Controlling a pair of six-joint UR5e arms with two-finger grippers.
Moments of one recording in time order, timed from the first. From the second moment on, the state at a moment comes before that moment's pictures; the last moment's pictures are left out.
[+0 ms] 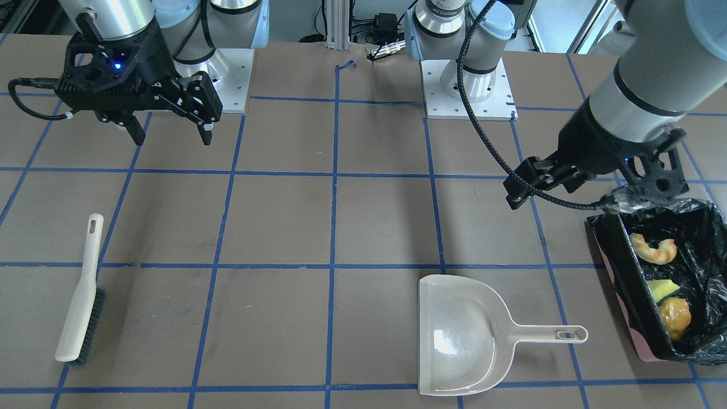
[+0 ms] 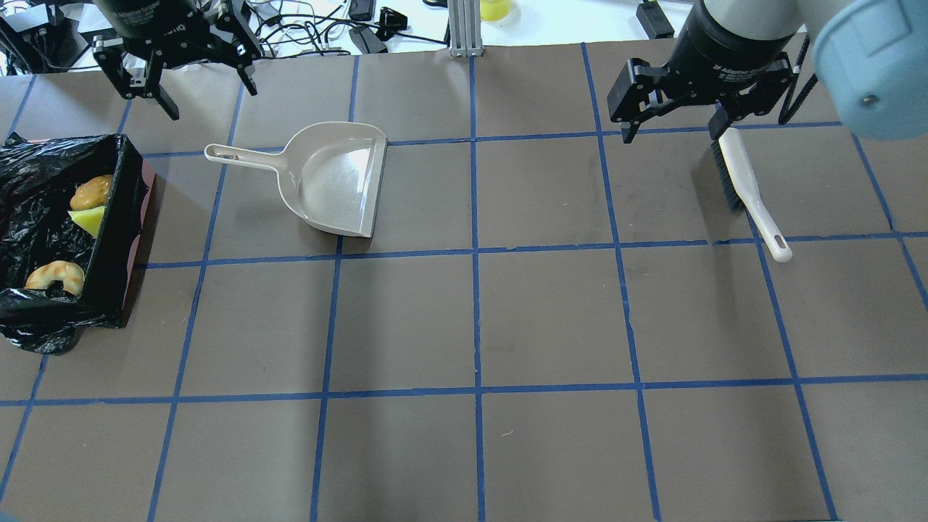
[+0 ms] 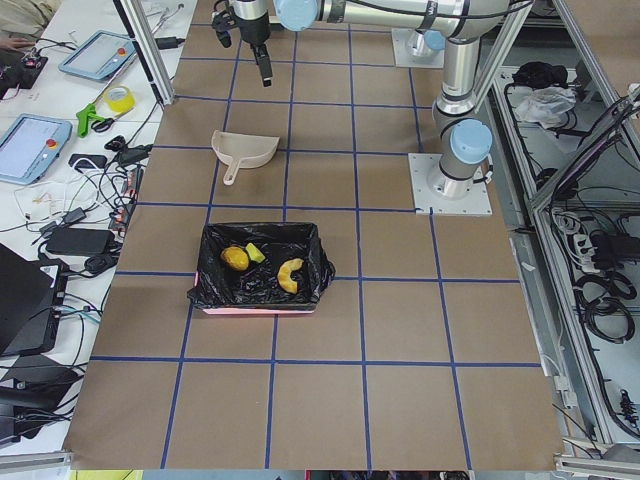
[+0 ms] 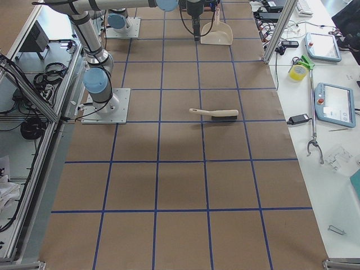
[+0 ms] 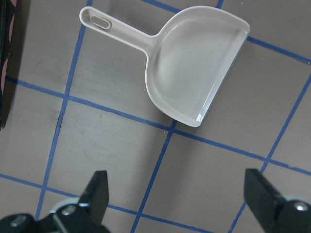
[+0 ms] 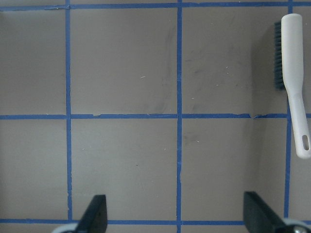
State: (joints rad) left arm -1.48 -1.77 -1.30 -1.71 1.55 -0.23; right arm 1.61 -1.59 1.55 -1.64 -1.55 0.03
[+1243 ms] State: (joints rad) left arm -1.53 -1.56 -1.53 -1.56 1.59 -0.12; right arm 1.61 -1.60 1.55 -1.64 -1.56 0.03
